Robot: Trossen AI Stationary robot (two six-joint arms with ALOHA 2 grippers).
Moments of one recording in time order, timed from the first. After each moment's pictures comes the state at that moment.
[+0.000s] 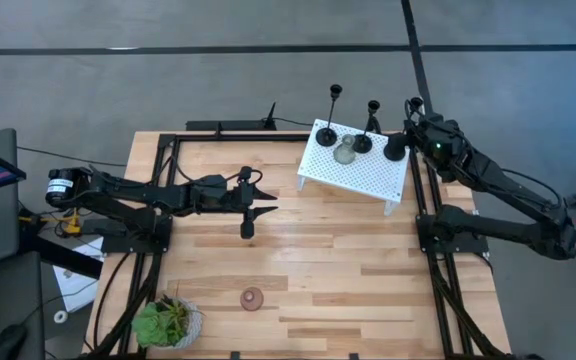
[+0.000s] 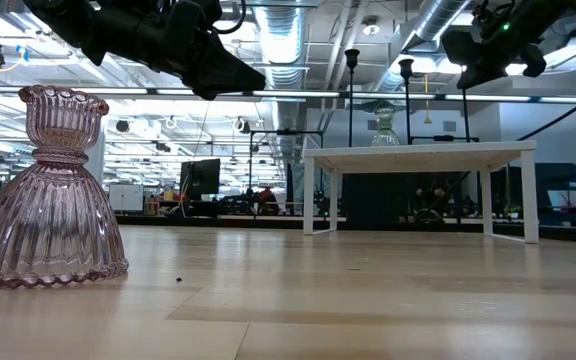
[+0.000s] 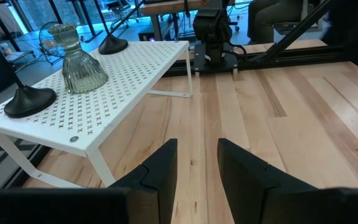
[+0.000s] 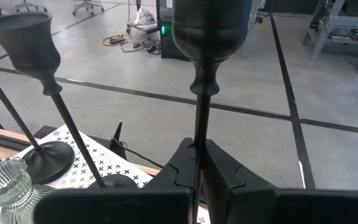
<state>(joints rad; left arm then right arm) 0.04 1.07 0.58 0.43 -0.06 0.18 -0.61 0.73 0.78 -0.46 0.63 0.25</state>
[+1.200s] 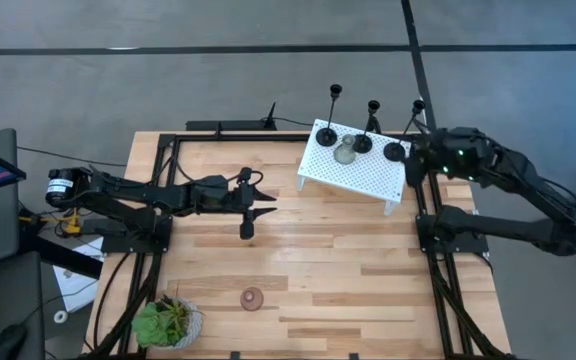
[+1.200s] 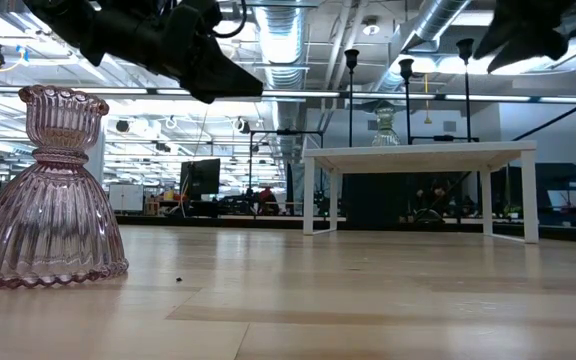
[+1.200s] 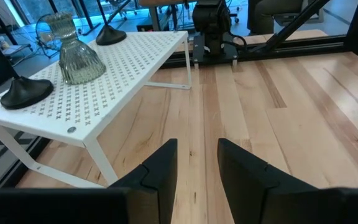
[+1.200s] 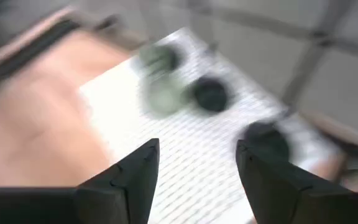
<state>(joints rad) 0.04 1.07 0.58 0.39 -0.06 0.18 -0.49 0.65 1.02 -1.01 0.24 0.37</state>
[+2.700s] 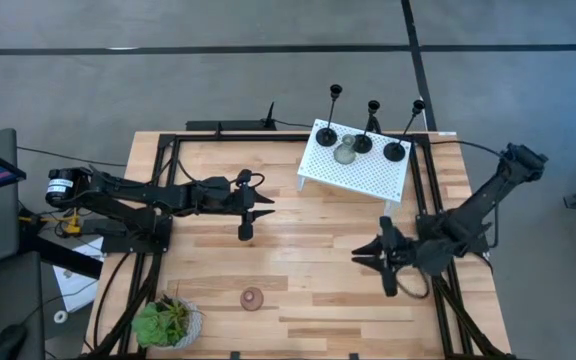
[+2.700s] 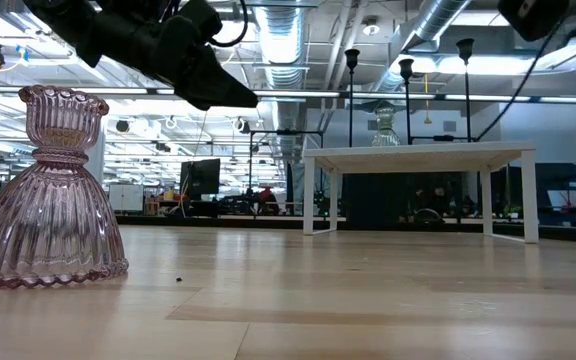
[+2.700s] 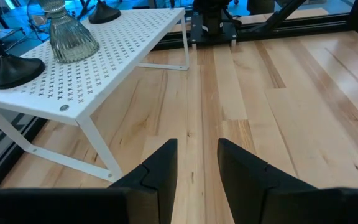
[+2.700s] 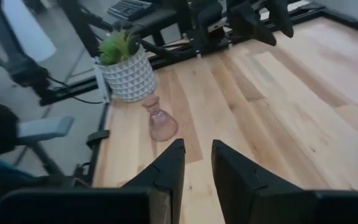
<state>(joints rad) 0.04 1.07 0.58 0.32 -0.06 0.18 0.75 1.01 0.71 -0.16 0.70 0.62</state>
